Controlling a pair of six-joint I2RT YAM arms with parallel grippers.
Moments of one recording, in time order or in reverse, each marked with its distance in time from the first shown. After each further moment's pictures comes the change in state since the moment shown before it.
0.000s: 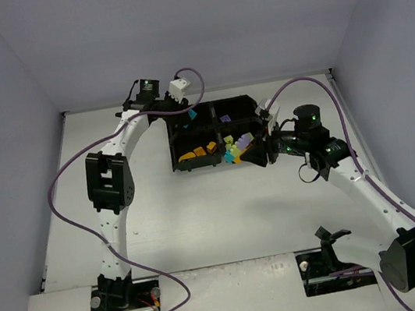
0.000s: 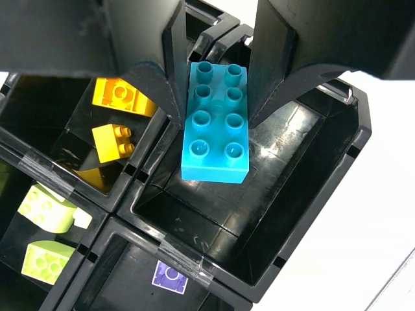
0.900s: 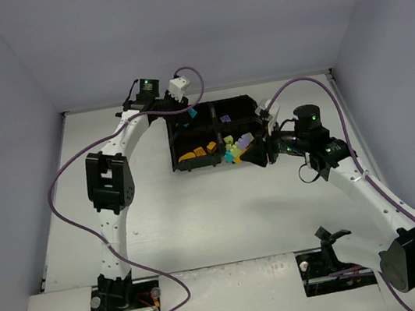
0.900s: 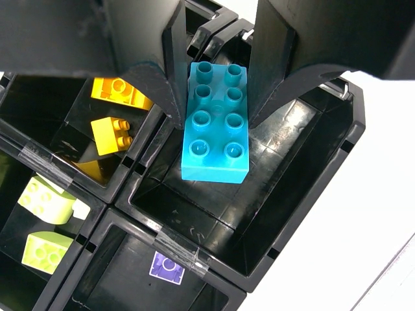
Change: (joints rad) left arm 0.000 0.004 0.001 0.028 -0.002 -0.020; right arm 0.000 0.000 0.000 0.000 0.000 -0.001
